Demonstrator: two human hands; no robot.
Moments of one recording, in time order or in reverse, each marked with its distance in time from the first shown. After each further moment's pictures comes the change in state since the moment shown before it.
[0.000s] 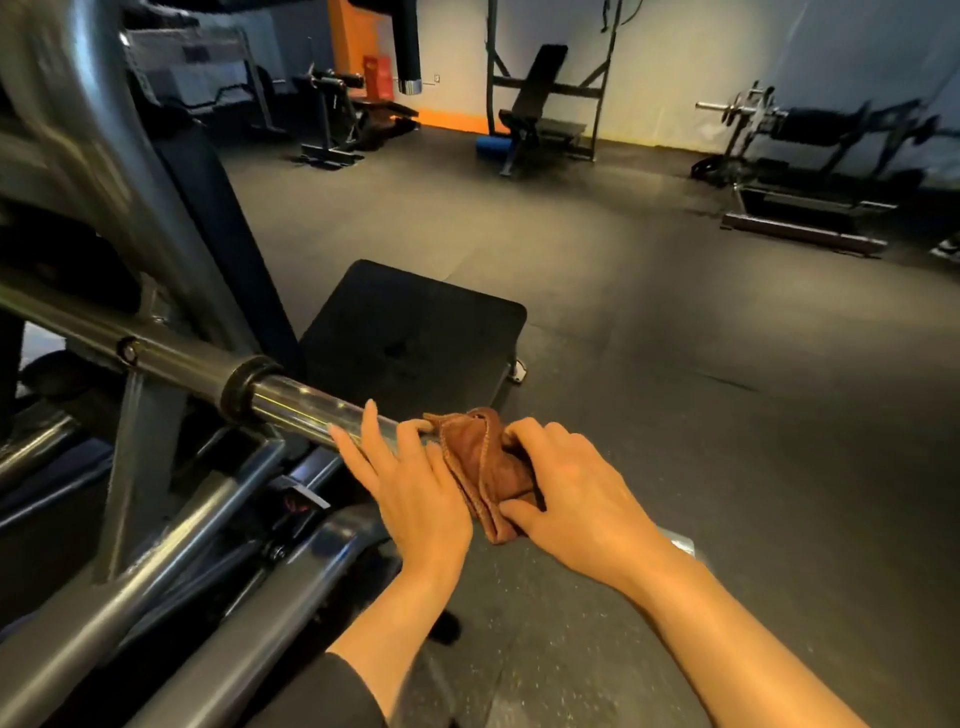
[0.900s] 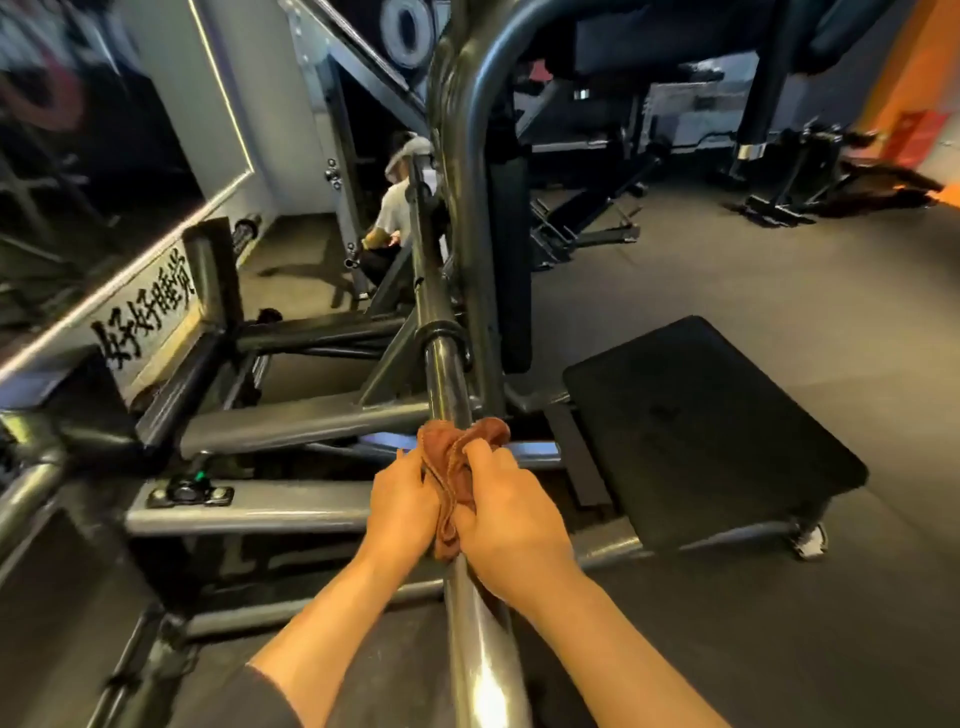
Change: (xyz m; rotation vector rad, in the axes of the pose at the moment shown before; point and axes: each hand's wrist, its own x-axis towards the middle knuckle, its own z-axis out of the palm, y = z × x) left_hand -0.027 0.071 0.005 0.141 0.353 -0.599; right_hand 0.079 0.043 0.001 0.241 -0.419 -0.764
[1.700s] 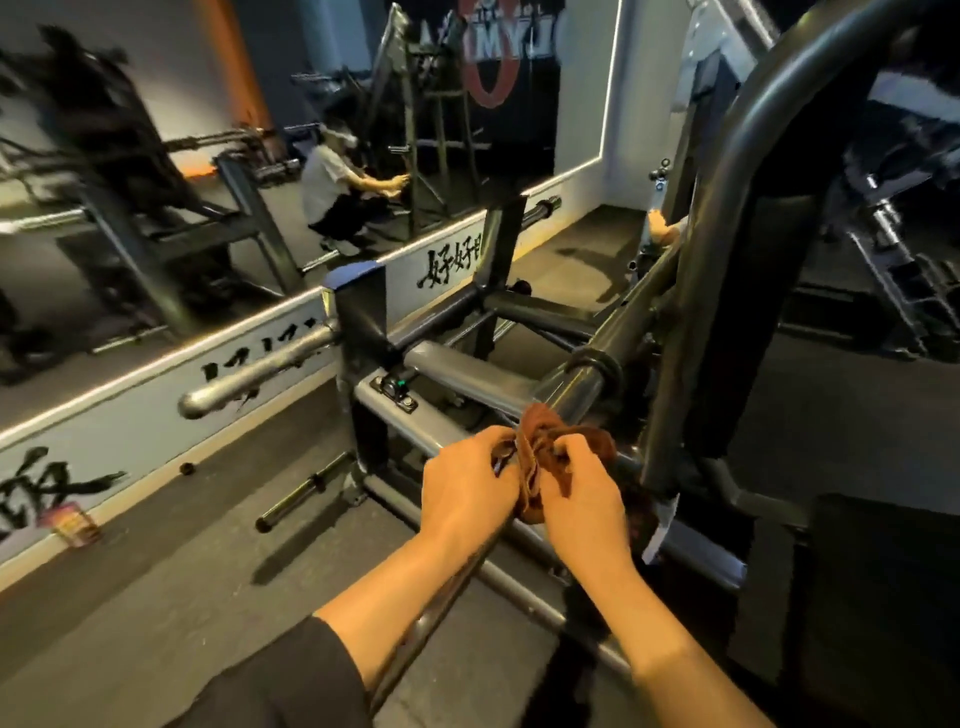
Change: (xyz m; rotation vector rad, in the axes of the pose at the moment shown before) left_hand 0.010 0.056 0.052 0.398 0.516 -0.251; right_hand 0.110 0.081 -0.011 0.490 -0.245 -0.247
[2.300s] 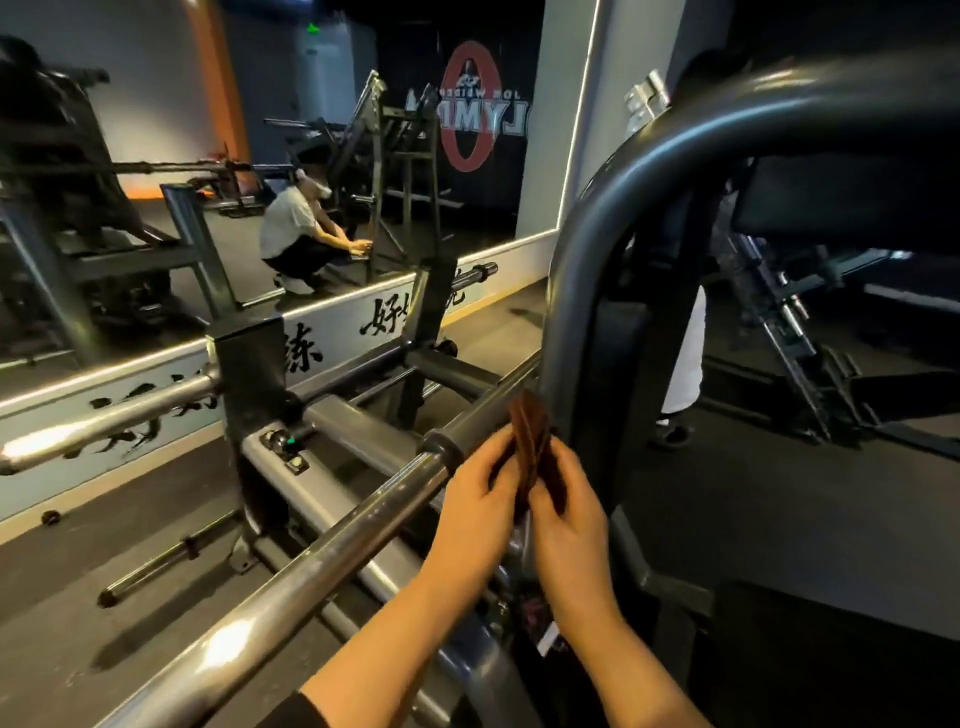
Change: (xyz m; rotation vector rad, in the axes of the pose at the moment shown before) left_hand 0.057 0.161 0.094 -1.002 -0.025 0.122; right_hand 0.085 0.027 -0.147 0.384 0.044 -0.172
